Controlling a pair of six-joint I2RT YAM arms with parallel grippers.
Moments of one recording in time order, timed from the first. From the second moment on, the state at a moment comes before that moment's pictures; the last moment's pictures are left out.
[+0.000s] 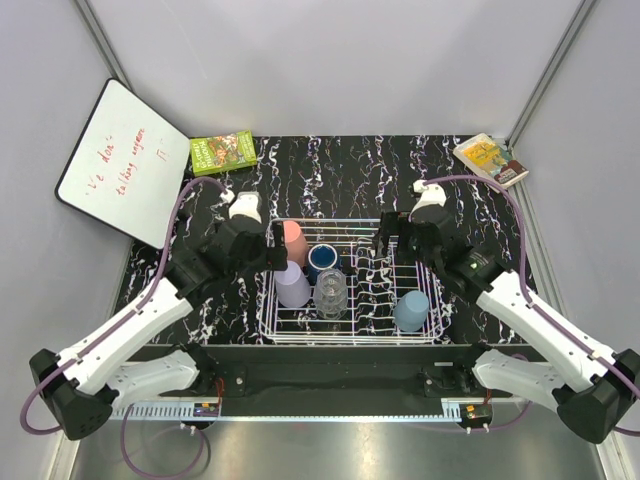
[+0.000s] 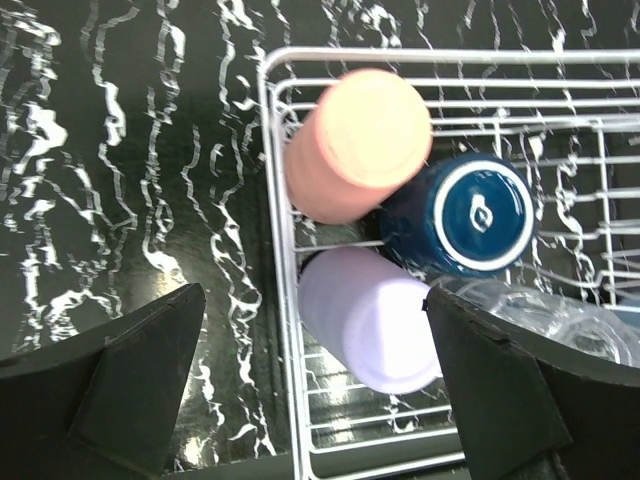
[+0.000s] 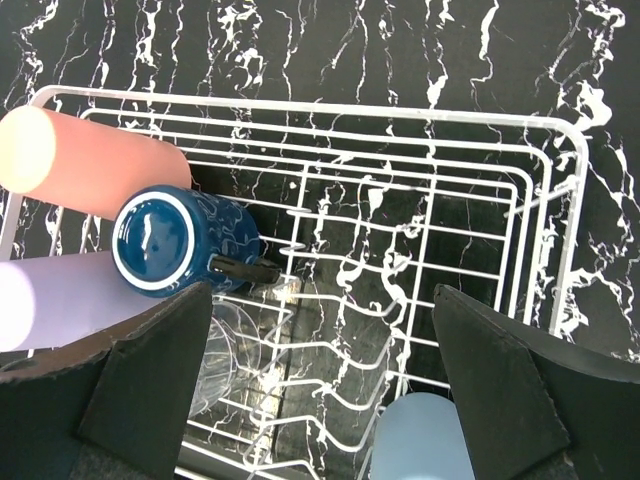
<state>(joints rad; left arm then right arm) -0.73 0.98 0.98 -0.72 -0.38 -0.55 0.67 1.03 0.97 -0.51 0.27 0.49</state>
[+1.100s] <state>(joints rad) -0.94 1.16 0.97 -0.77 -0.45 -0.70 0.67 0.97 0.93 -0.52 0.31 0.51</state>
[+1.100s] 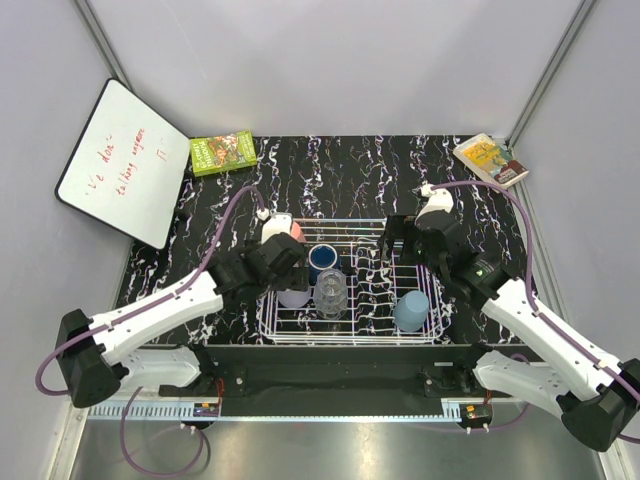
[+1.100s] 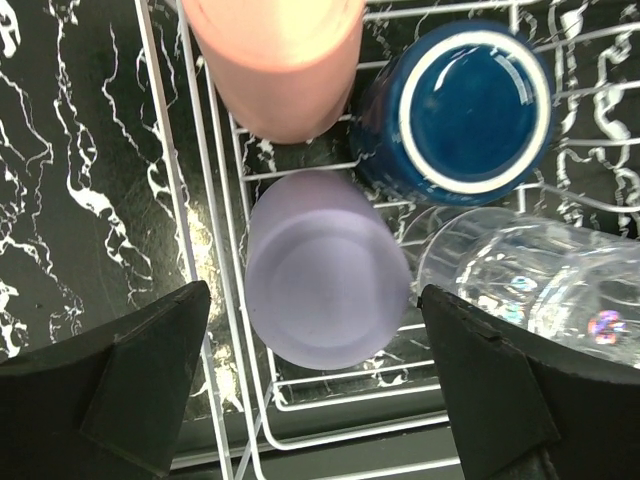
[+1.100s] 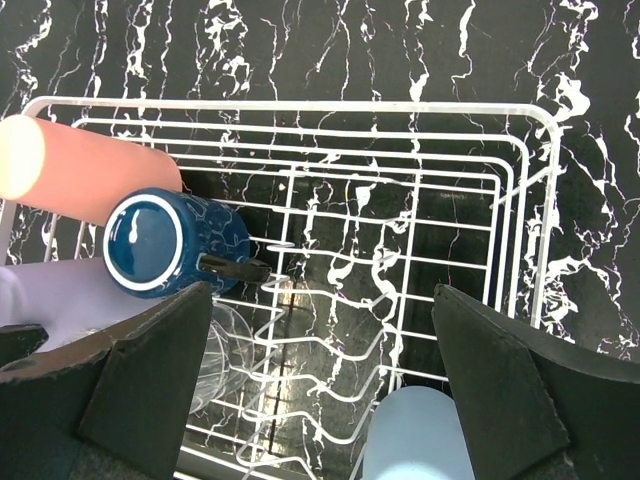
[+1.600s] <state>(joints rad) -0.94 1.18 0.96 -0.73 -0.43 -0.71 0.67 0.97 0.91 -0.52 0.32 0.51</state>
